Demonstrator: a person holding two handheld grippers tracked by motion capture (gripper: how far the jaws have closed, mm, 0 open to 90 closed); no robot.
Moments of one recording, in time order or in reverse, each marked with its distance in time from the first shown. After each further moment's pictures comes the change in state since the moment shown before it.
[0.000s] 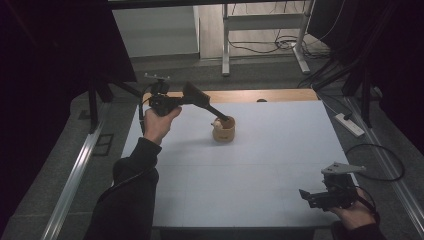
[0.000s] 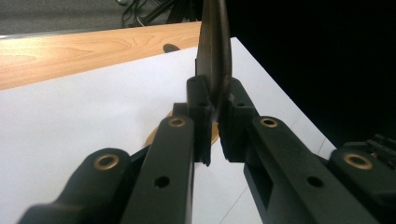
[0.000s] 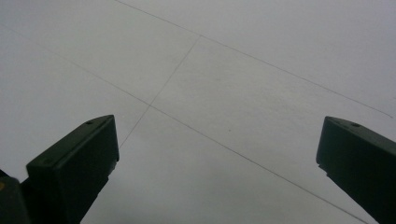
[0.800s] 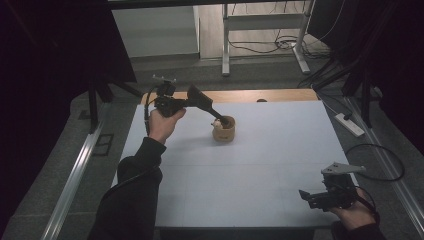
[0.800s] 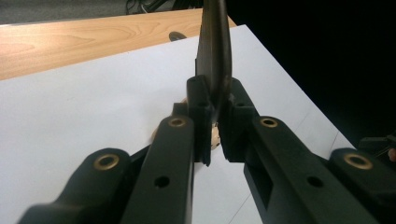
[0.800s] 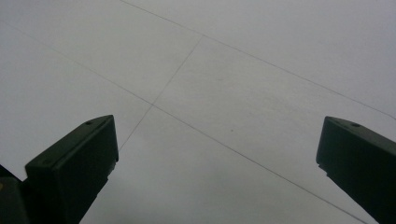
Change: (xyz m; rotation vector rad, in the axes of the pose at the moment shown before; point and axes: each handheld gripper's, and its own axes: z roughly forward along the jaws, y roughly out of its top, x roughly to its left) left arm 0.005 -0.002 0.019 0.047 0.024 0.003; right arm 0.000 0.000 0.000 0.001 0.008 -0.007
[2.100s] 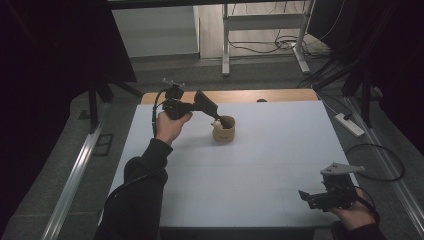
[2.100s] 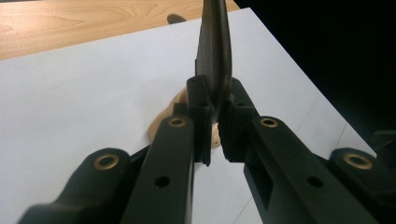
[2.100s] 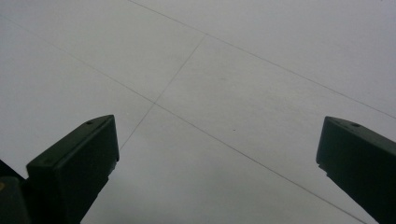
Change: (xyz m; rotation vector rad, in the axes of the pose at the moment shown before) left arm 0.003 -0.005 0.026 0.054 -0.002 0.002; right arm 0.001 0.000 0.000 0.004 0.008 -0.012
